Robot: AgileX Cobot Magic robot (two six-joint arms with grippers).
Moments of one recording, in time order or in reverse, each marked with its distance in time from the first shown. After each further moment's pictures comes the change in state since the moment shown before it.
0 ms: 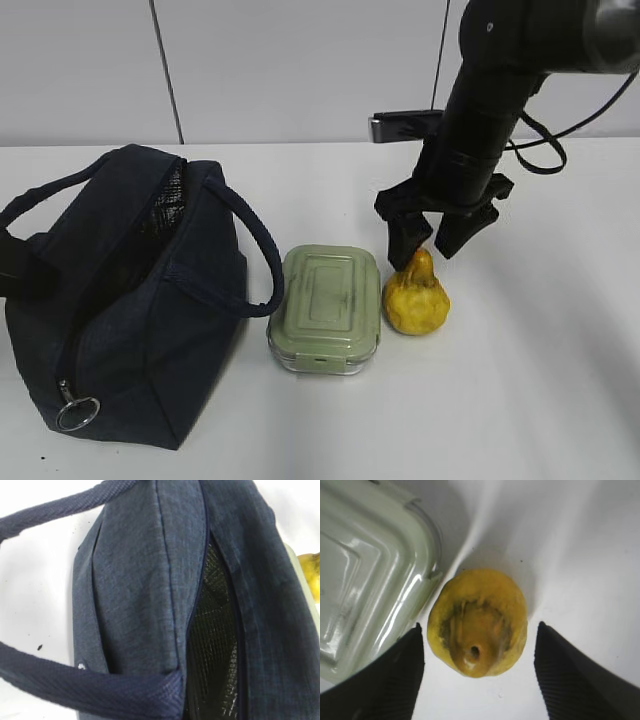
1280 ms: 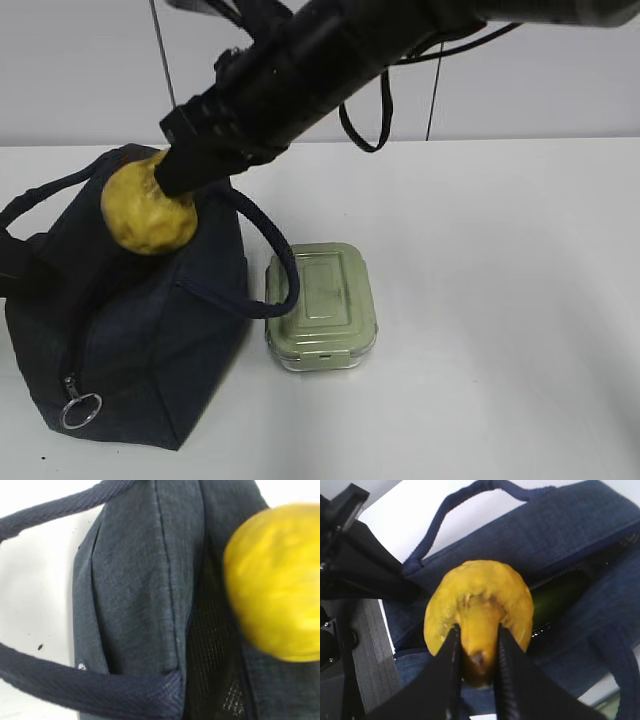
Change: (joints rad) left arm 0.000 0.000 0.000 0.003 0.001 0.000; right arm 0.274 -0.156 0.000 0.615 -0.279 -0.547
